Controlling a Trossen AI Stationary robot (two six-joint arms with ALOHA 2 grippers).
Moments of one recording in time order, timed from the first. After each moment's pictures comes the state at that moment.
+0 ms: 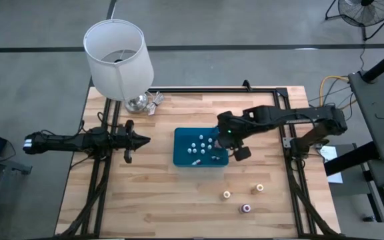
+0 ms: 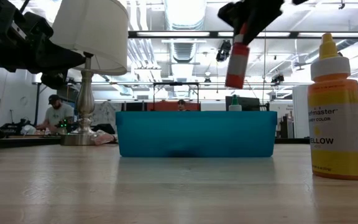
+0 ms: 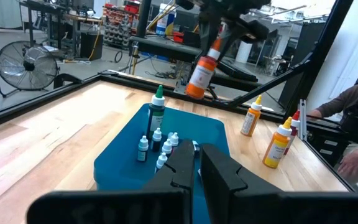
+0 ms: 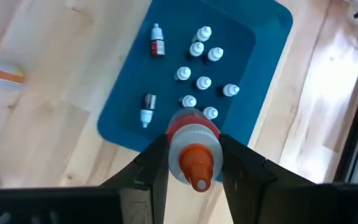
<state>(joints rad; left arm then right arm) 0.00 0.21 0.03 0.12 -0.09 -0.22 0.04 1.53 1.48 -1.09 0.06 -0.38</state>
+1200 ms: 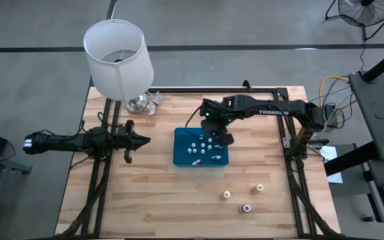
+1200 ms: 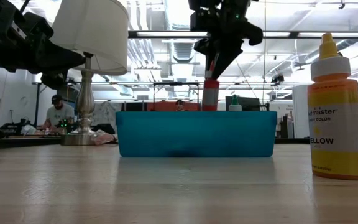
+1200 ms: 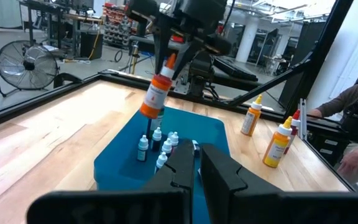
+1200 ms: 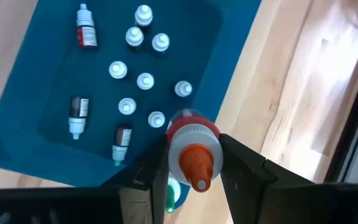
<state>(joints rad) 0.00 0.21 0.03 0.12 -0.09 -0.22 -0.16 1.77 1.60 -1.03 0.02 -0.53</state>
